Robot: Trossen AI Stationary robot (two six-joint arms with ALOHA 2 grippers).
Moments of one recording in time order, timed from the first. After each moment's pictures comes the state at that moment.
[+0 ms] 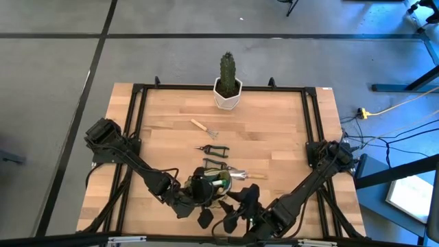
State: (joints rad) left arm -0.64 1.75 1.16 0.09 -0.75 -0.53; right arm 0.77 2.05 1.76 -0.69 1.00 1.43
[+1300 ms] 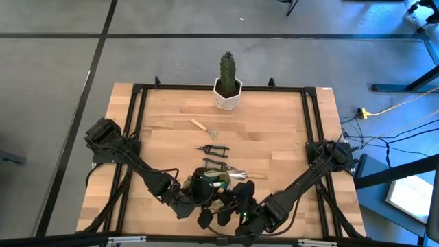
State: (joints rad) left arm -0.64 1.75 1.16 0.07 -0.74 -0.59; right arm 0.73 2.07 1.76 -0.65 1.00 1.45
